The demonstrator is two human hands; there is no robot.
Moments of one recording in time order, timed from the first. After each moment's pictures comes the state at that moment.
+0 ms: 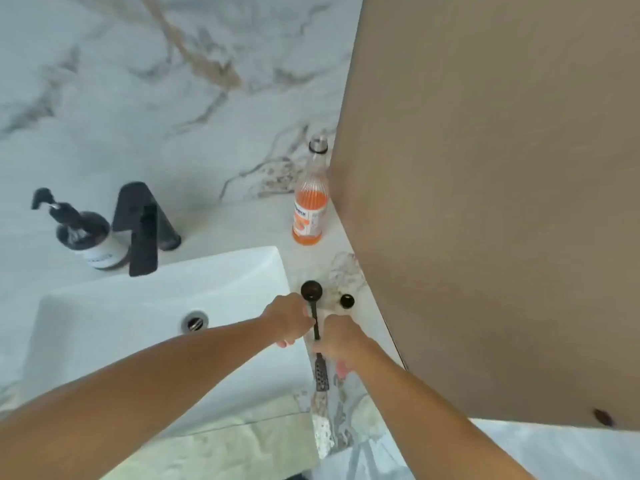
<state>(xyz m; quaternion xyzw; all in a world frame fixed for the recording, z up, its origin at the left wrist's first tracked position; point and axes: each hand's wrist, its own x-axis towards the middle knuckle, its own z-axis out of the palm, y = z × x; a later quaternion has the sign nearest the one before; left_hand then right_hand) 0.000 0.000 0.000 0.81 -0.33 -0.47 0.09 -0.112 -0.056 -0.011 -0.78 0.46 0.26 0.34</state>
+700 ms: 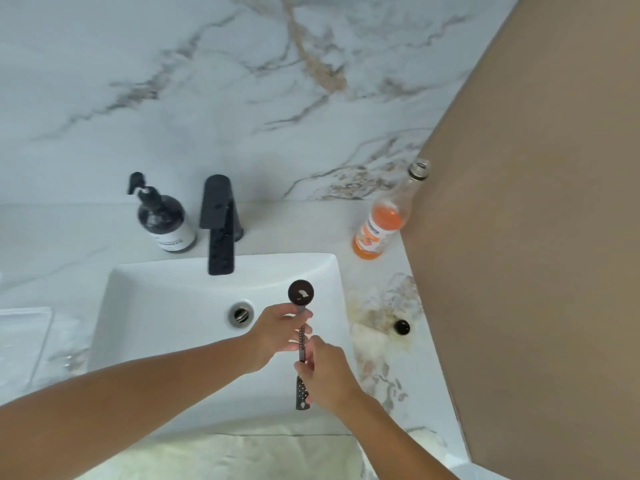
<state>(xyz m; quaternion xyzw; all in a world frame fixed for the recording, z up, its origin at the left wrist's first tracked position) 0.092 0.087 -0.037 0.65 -0.02 -0.57 0.50 -0.038 0.027 -0.024 -0.81 0.37 0.16 0.42</state>
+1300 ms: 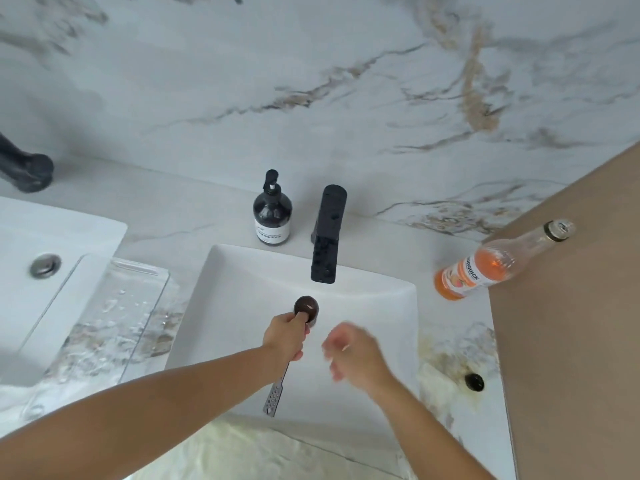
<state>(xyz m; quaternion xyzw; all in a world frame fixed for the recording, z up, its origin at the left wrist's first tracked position) 0.145 0.166 -0.060 0.70 0.19 -0.43 0.54 0.054 0.055 -0.009 -0.75 0.36 0.17 0.52</state>
